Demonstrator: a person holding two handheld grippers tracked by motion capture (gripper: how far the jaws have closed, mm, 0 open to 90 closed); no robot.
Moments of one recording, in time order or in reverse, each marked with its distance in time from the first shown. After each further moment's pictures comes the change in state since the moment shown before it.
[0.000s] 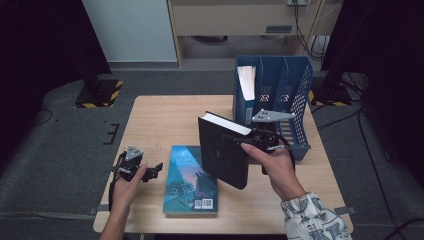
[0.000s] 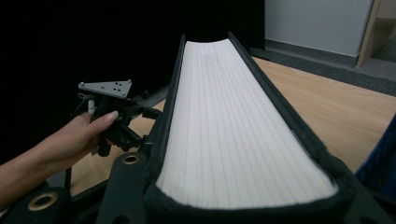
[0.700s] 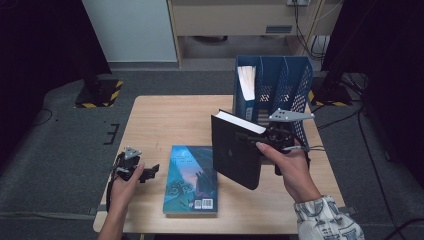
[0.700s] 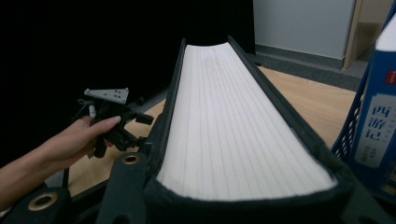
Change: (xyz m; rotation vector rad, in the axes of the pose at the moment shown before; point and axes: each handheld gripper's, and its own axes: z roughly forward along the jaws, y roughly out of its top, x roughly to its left) left arm 0.010 -0.006 0.004 0.073 0.033 -0.021; right arm -0.013 0.001 -0.030 -0.031 -0.026 0.024
